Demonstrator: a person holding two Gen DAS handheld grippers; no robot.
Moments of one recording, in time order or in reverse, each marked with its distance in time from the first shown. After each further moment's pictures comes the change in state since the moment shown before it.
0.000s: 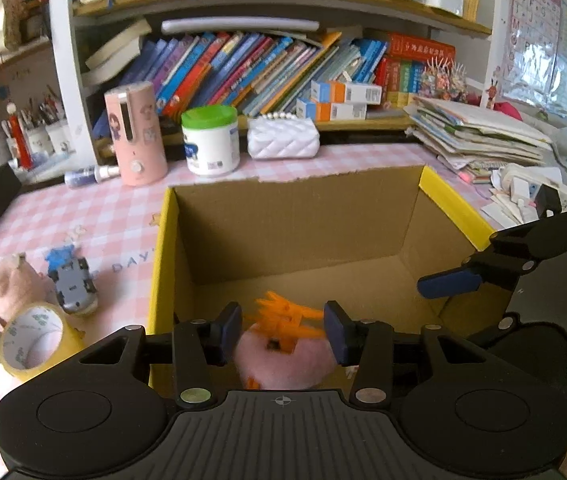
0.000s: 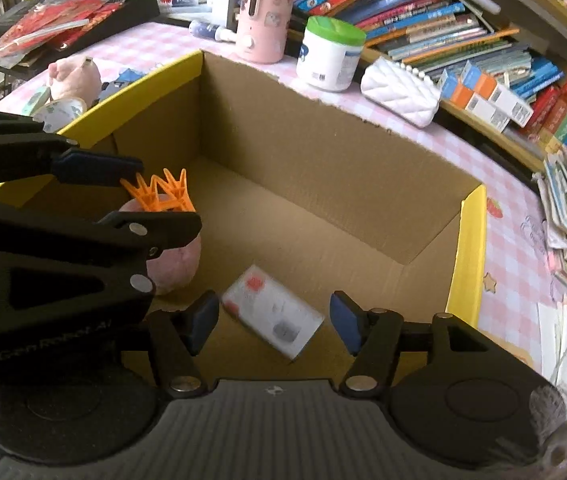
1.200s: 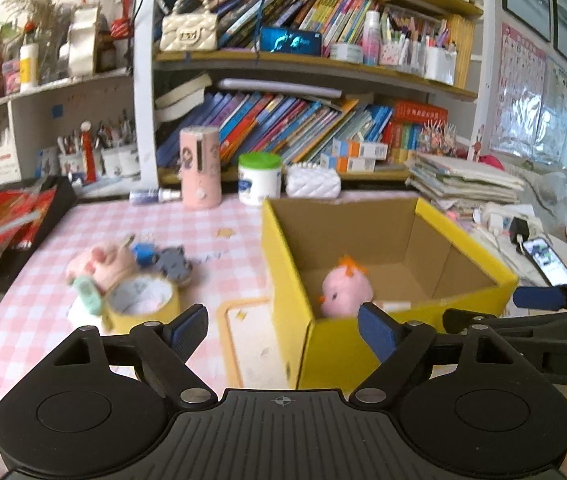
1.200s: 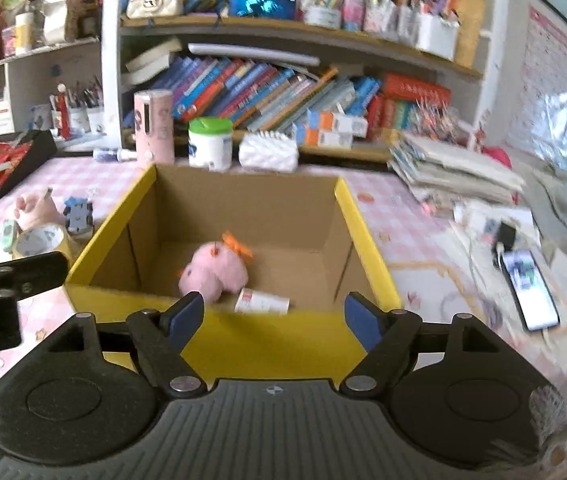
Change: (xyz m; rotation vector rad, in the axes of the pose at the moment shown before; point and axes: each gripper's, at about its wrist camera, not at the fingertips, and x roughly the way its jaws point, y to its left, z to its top) left arm -0.128 0.069 -0.070 -0.053 -0.157 -0.011; right arm -0.112 0.093 -0.068 0.439 -0.249 -0.332
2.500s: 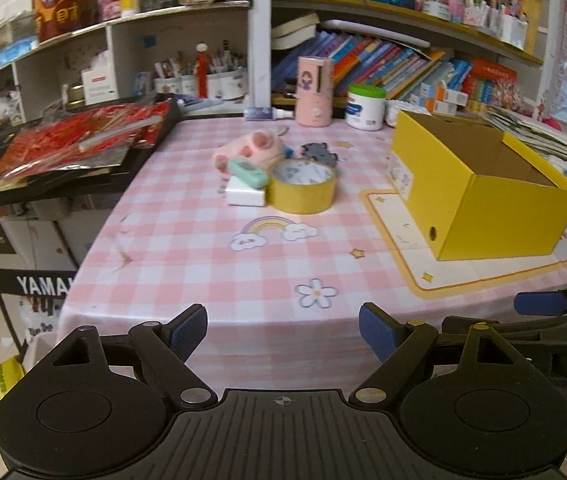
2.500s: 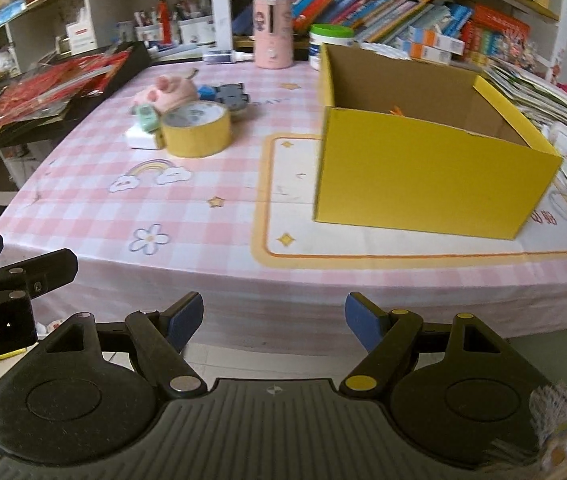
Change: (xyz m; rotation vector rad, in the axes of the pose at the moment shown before) left arm -0.085 0.119 -0.082 -0.076 0.149 0.160; right arm -0.040 0.153 -0.069 -0.052 0.203 0.184
